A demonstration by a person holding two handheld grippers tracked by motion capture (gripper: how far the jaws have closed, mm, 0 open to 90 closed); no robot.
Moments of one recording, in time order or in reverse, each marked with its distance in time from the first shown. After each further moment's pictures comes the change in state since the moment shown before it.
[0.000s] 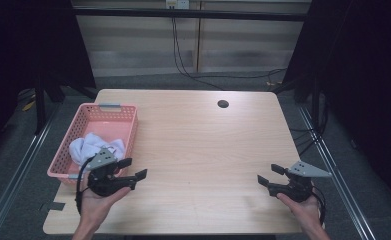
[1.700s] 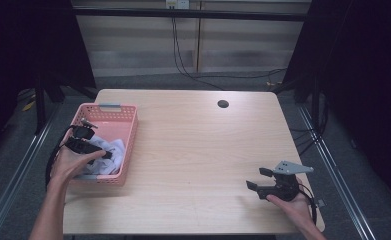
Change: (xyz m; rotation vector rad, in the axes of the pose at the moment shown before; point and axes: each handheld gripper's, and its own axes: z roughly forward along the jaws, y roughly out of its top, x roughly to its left) left arm 0.164 0.011 0.050 0.593 0.208 -0.161; right arm 0.010 -0.002 0.026 0.112 0.096 -0.032
